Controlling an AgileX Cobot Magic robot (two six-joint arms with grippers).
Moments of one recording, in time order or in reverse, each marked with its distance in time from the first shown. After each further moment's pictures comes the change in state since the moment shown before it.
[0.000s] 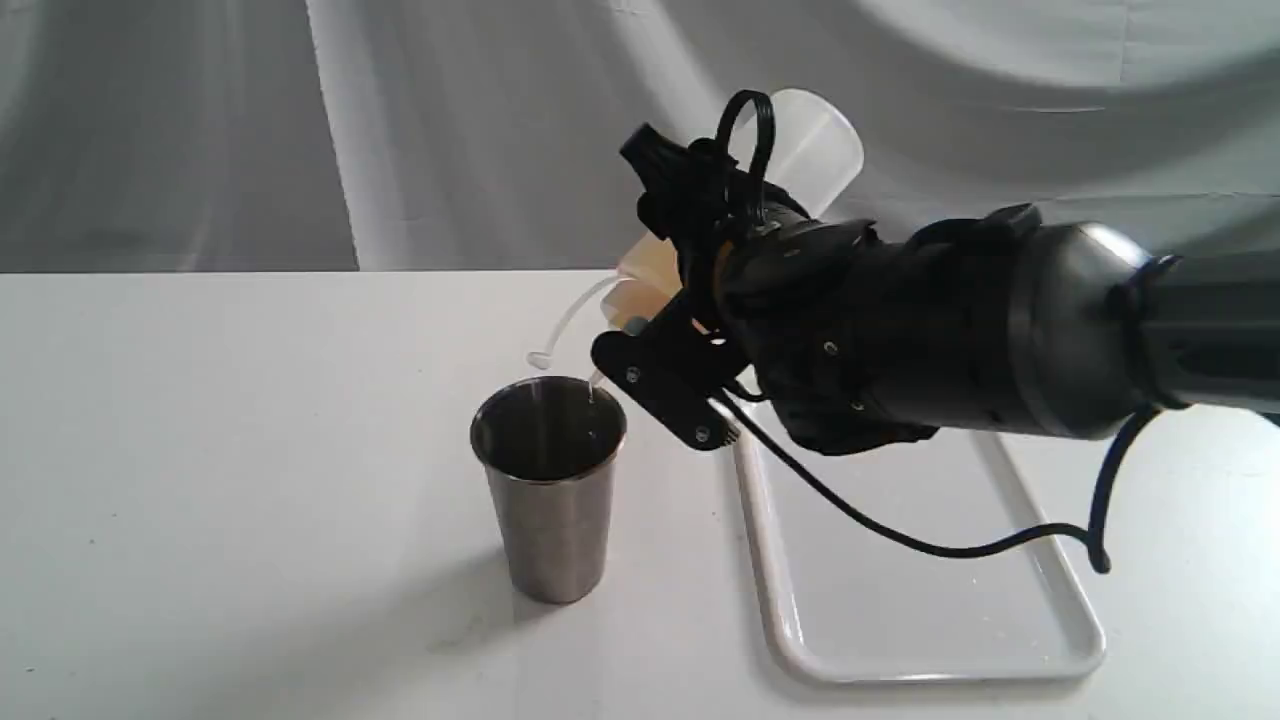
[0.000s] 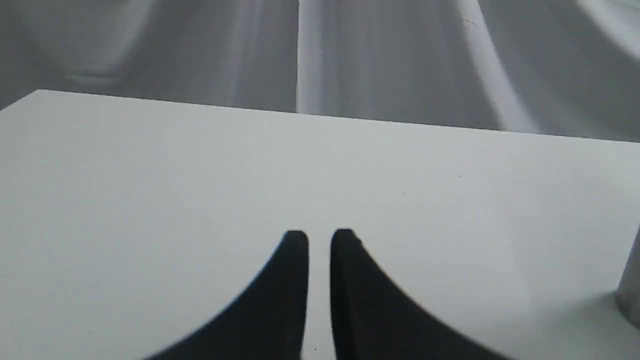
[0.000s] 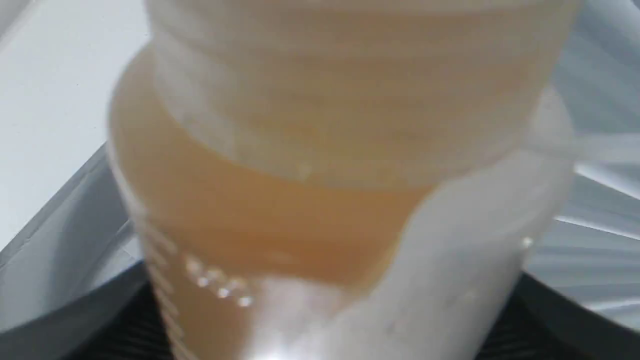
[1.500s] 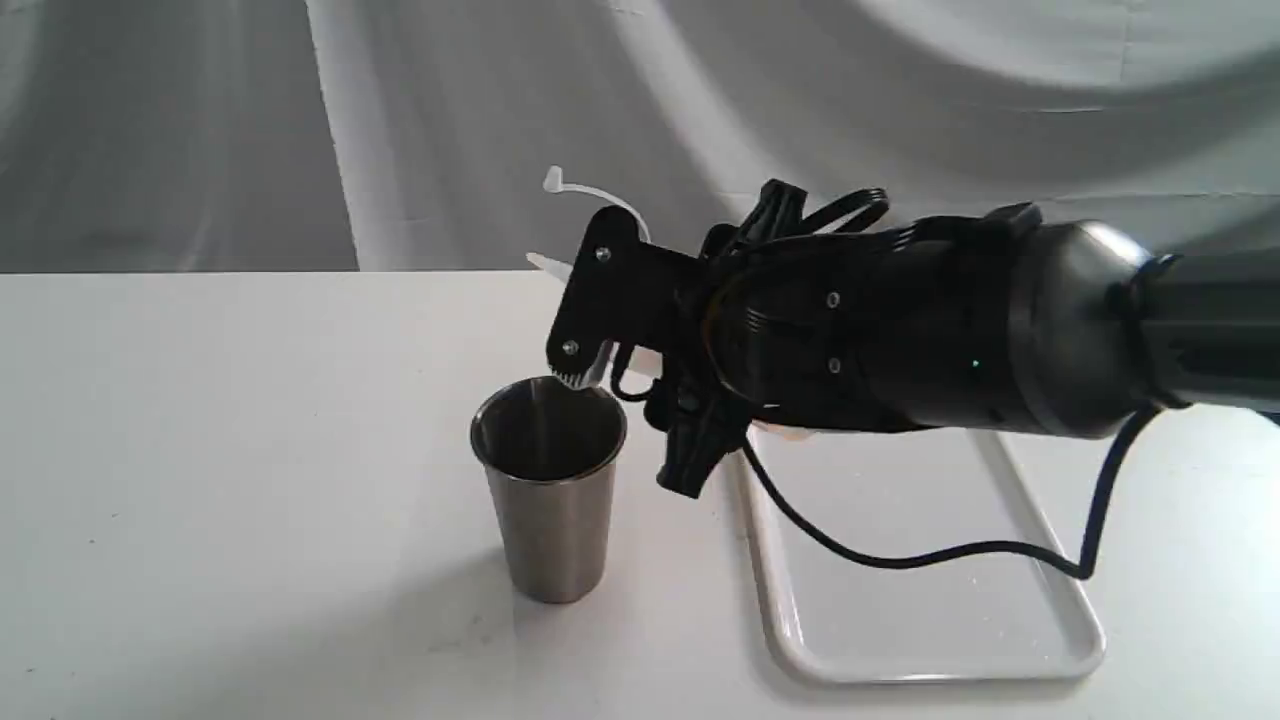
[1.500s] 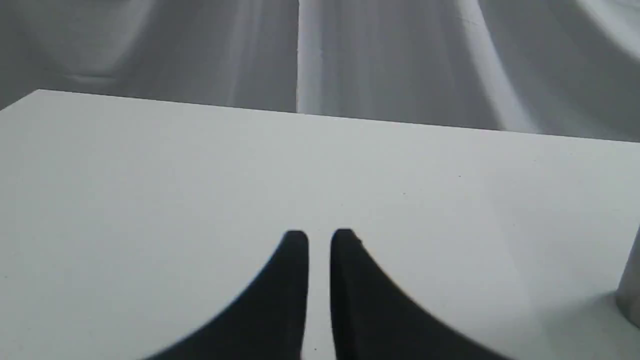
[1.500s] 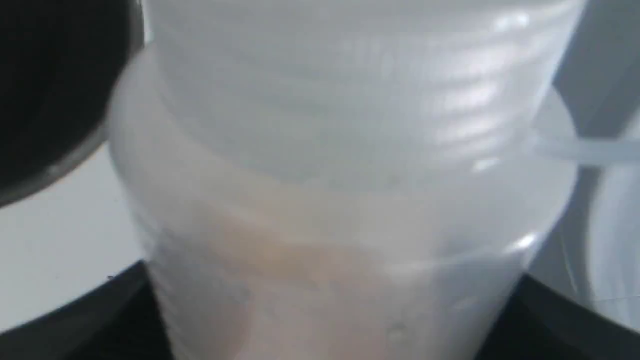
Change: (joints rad) left arm 0.000 0.000 0.000 0.000 0.000 0.000; right arm 0.000 -0.002 -0.002 0.542 -0.125 0.730
